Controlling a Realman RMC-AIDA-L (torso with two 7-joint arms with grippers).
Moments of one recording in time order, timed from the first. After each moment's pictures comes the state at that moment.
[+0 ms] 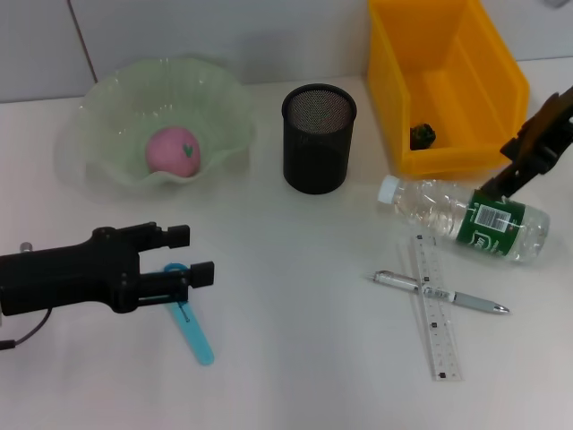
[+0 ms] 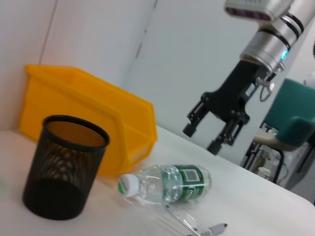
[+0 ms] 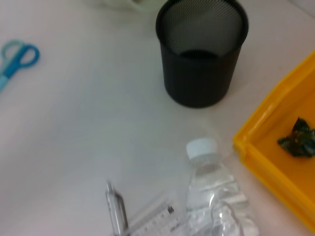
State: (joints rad) left arm -0.40 -2.02 1.03 0.75 1.71 1.59 -1.56; right arm 0.84 1.90 -0.96 -1.09 -2.68 -1.76 2.16
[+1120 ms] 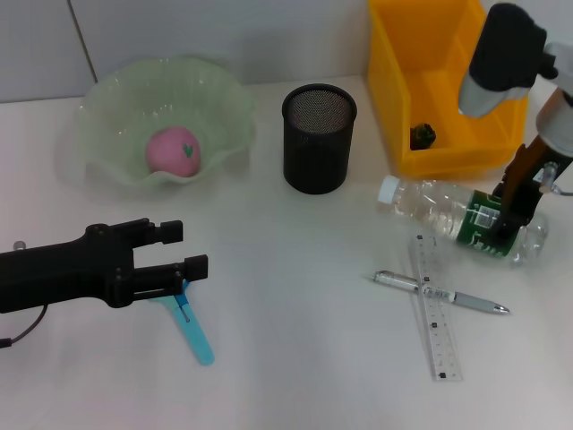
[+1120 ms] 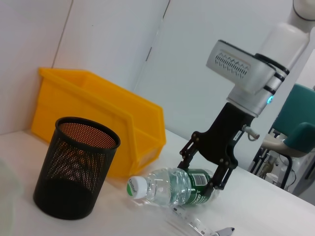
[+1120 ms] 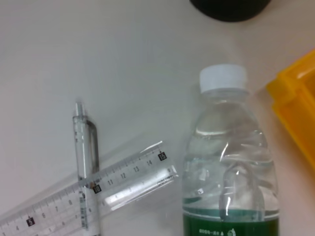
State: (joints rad) left arm -0.39 -2.02 1.01 0.75 1.71 1.58 -1.57; right arm 0.88 1.98 -1.12 -0.87 -2.88 -1.52 2.08
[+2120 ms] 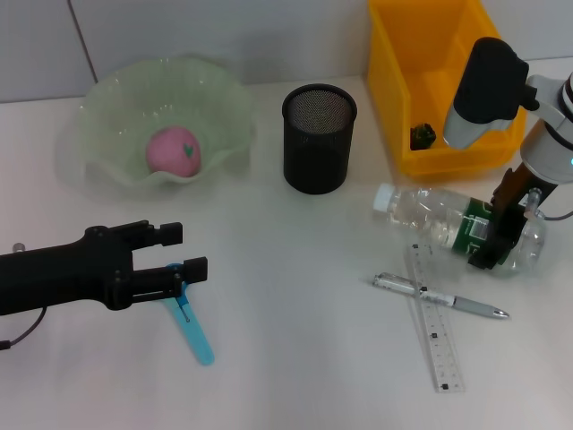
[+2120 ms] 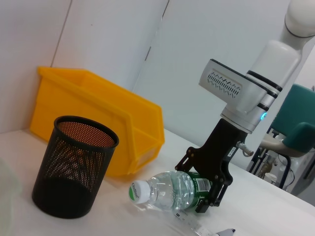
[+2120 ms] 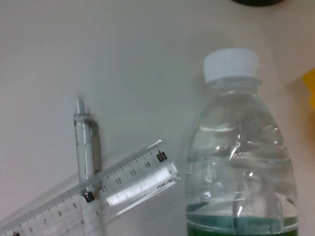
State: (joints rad) left arm -0.39 -2.02 1.02 0.75 1.71 1.59 -1.57; right arm 0.87 2.01 -1.13 -0.78 -2.88 -1.43 2.08
